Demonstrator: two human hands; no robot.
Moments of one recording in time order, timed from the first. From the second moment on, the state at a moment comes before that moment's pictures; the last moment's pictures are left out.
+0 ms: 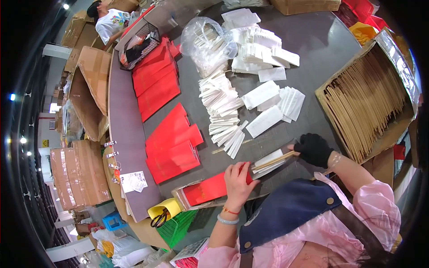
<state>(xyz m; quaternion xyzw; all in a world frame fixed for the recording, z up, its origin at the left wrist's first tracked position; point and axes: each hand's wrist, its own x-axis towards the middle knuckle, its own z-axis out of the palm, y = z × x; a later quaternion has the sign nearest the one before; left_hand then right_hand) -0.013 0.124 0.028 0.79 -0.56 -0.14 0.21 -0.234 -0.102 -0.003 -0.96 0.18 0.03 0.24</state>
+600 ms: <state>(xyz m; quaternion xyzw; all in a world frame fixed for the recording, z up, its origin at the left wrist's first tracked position) -0.013 0.077 0.049 0.70 -0.67 -0.22 0.07 -0.183 -0.076 0.014 -0.96 0.14 -0.09 0.23</state>
